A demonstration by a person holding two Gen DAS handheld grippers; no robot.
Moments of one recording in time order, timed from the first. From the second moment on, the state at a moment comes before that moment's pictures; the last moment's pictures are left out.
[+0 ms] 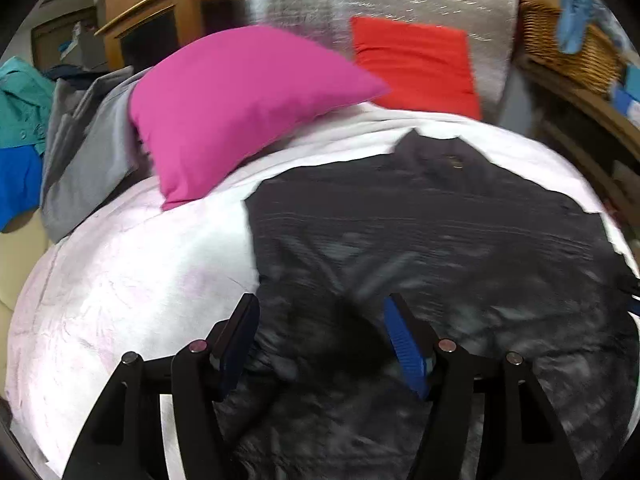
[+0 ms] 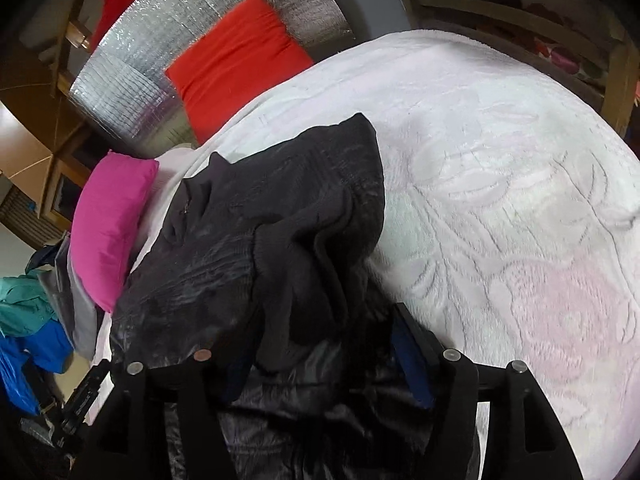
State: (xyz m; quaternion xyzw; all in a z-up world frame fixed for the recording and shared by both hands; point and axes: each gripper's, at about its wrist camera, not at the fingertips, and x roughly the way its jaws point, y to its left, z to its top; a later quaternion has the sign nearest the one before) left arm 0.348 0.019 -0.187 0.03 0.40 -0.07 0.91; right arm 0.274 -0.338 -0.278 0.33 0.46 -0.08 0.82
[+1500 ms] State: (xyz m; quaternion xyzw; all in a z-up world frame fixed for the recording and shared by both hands) left arm 0.345 0.033 -0.178 0.08 0.37 -0.02 0.93; right arm 0.313 -0.290 -0.269 0.20 0.48 -0.10 0.85
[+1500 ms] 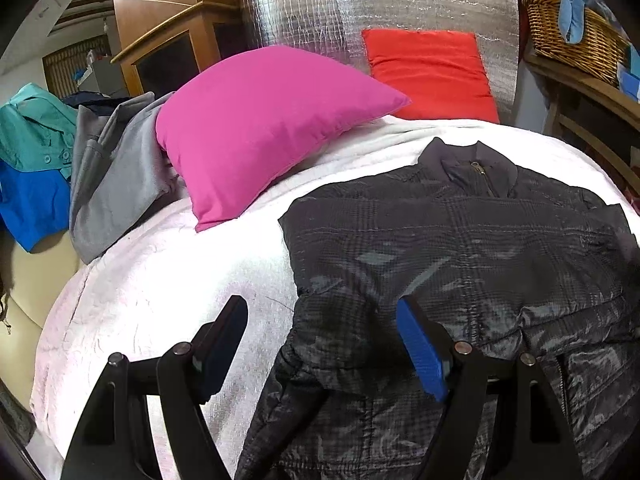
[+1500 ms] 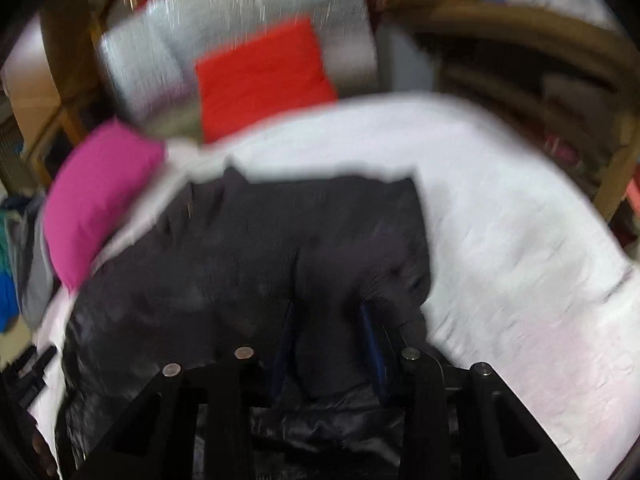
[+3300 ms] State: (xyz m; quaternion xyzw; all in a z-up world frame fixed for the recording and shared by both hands) left arm 0.331 0.091 -0.173 0.06 0.39 0.01 0.92; right arm 0.289 -0.288 -0.231 0.20 0.45 -0.10 0.87
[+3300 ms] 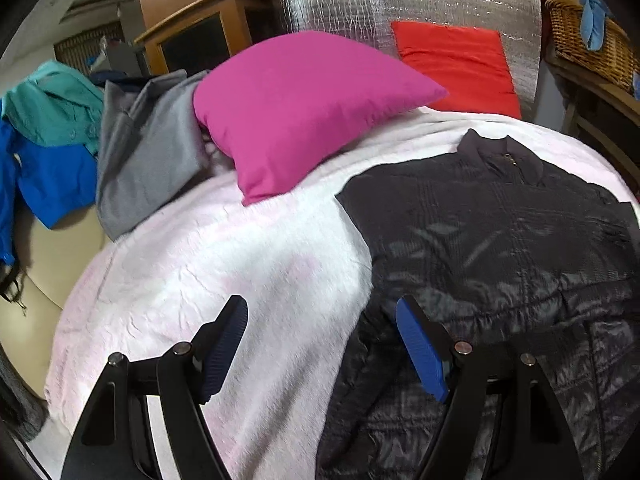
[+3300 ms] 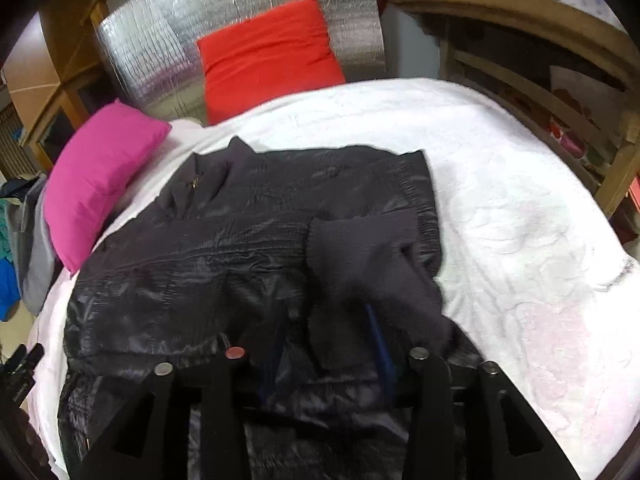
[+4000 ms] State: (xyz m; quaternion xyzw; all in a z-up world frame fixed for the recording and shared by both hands) left arm 0.191 0.121 -0.193 0.02 0.42 -0.04 0.91; right arm 0.117 -0.311 -0.230 0.23 0.44 -0.06 0.86
